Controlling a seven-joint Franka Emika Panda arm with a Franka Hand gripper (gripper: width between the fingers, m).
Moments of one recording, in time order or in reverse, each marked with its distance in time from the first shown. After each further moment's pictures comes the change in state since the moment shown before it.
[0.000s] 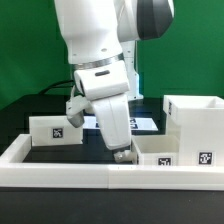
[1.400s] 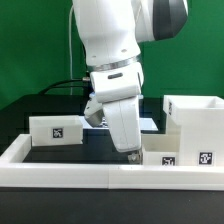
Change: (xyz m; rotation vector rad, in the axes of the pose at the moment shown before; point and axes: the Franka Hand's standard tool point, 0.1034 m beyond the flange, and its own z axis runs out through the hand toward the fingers) arm 0.023 0.004 0.006 -0.005 0.015 0.177
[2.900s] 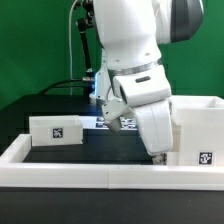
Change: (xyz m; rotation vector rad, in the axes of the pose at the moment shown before) arm 0.033 0.001 0.012 0.016 0.008 -0.128
